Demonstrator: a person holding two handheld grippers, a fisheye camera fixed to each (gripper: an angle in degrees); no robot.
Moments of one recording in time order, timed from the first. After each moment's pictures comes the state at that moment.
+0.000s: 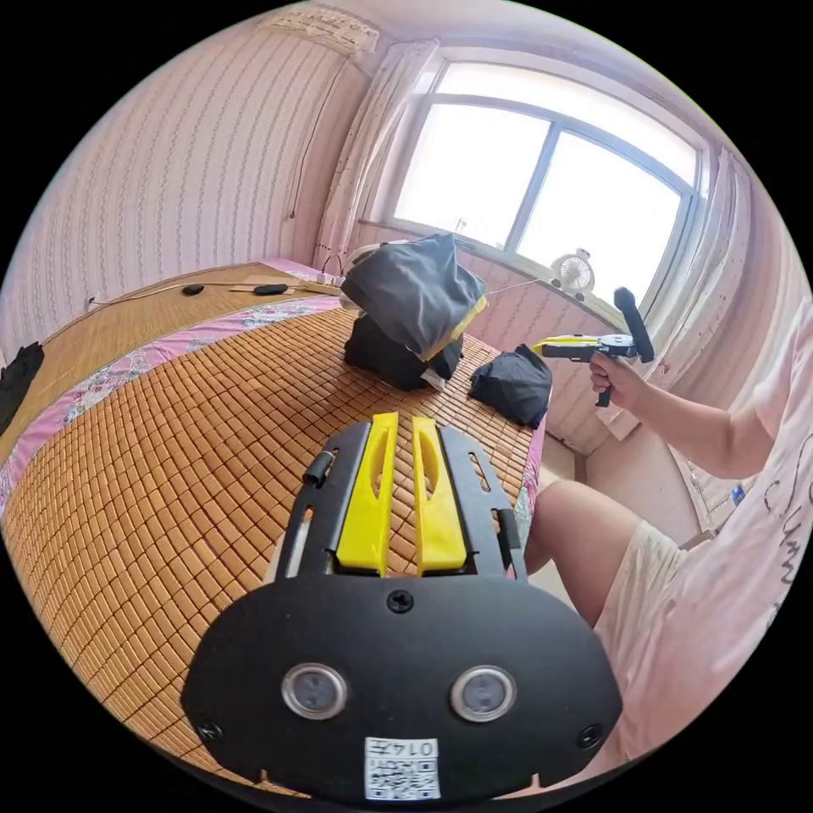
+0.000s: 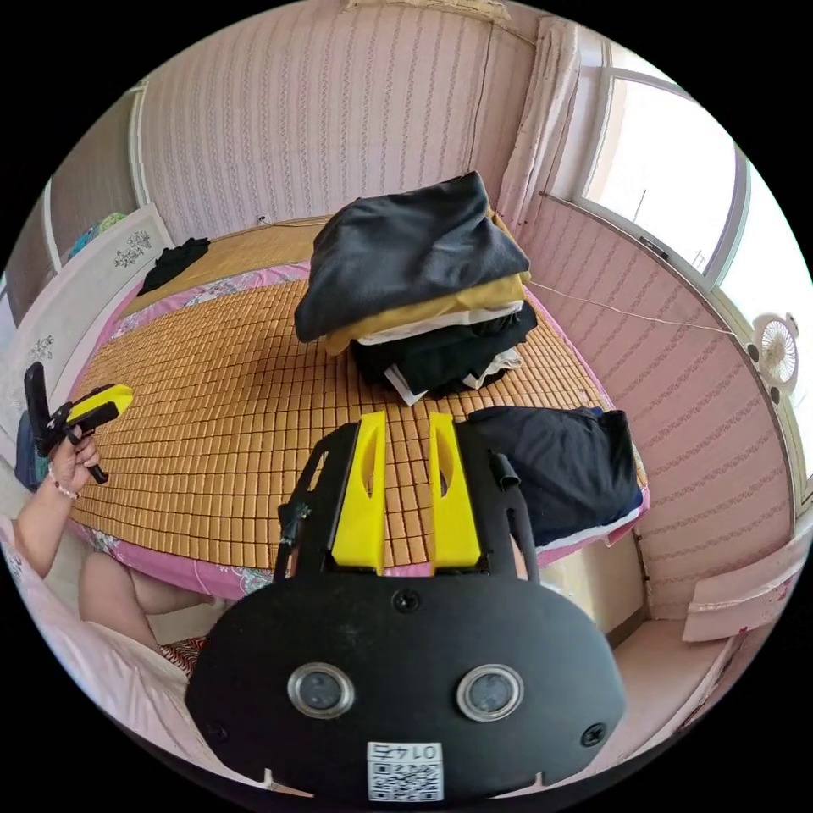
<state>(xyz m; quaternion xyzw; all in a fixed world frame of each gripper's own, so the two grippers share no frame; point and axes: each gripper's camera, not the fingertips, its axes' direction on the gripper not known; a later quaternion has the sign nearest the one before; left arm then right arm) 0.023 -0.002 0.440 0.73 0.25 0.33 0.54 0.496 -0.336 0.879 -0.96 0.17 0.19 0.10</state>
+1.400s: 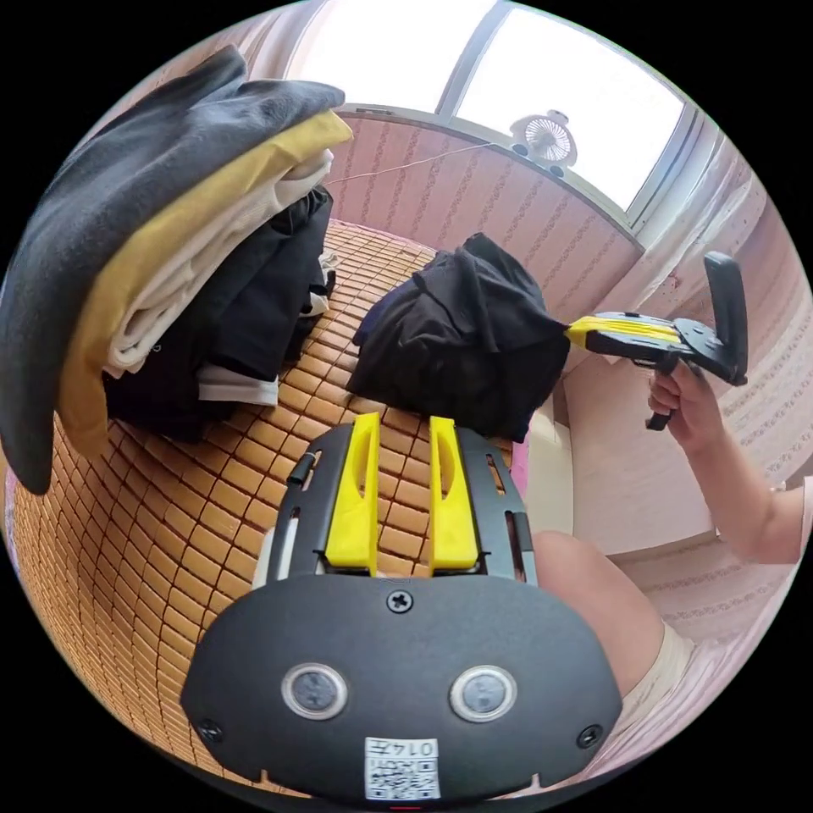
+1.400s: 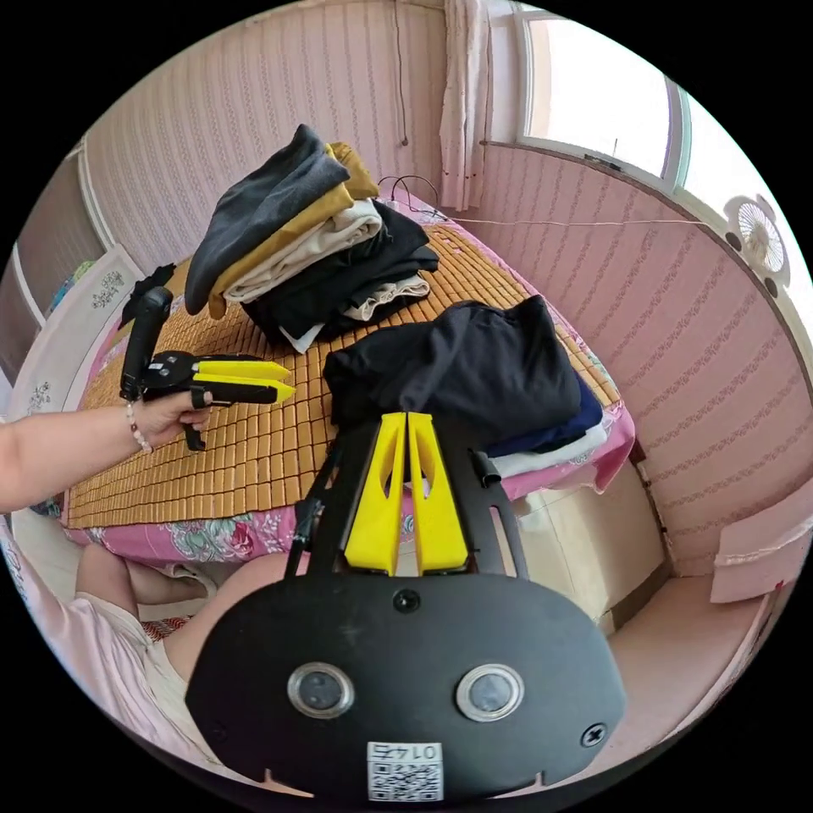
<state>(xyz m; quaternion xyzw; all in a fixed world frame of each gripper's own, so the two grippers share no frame) 0.516 -0.139 0.365 0.61 0.15 0.47 0.61 0.721 -0.591 0.794 -0.94 0.23 0.23 0.06</state>
